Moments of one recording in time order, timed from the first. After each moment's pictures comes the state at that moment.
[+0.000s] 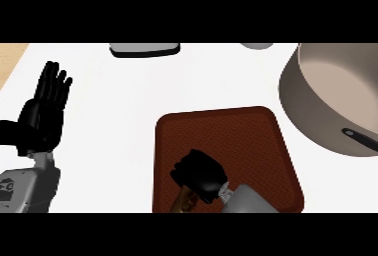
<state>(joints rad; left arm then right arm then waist) -0.24 0.25 0.09 -1.53 0.18 0.16 0.04 -0.37 -0.04 0.74 -1.19 1.12 0.07 -0.13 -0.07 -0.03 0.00</state>
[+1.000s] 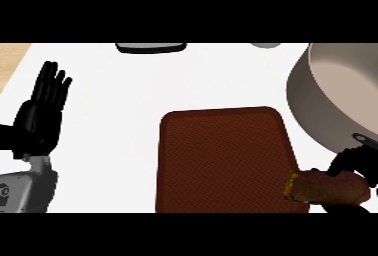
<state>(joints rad) -0.22 0.25 0.08 -1.58 0.18 0.15 0.05 0.16 -0.41 0.11 -2.23 0.81 -0.10 0.08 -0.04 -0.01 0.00</state>
